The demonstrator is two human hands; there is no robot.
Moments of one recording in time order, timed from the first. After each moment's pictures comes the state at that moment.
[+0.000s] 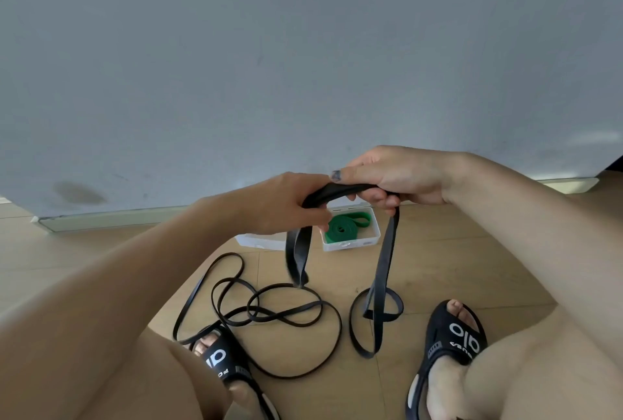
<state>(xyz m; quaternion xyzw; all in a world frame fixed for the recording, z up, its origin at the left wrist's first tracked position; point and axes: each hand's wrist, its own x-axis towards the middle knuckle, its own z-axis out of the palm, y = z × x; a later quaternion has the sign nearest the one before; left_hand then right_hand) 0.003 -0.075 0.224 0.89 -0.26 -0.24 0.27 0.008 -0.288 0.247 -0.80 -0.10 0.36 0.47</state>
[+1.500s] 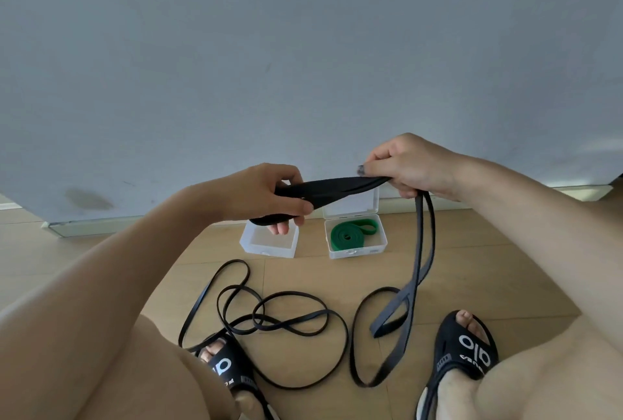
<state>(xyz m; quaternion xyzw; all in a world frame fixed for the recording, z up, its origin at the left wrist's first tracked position) 0.024 -0.039 0.237 0.87 -0.15 -0.30 0.36 0.031 -0.305 0.238 -0.86 -0.06 0.21 0.46</state>
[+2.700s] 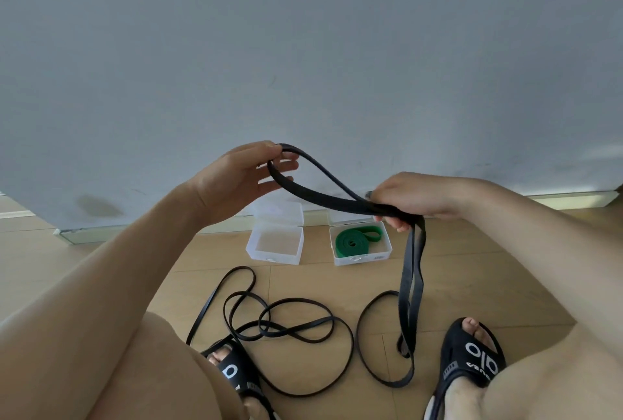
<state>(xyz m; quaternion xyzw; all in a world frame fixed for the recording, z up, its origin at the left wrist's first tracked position) 0.035 -0.014 0.236 0.64 -0.07 -0.22 0.73 0.025 -0.306 0.218 -0.87 -0.06 0.32 0.36</state>
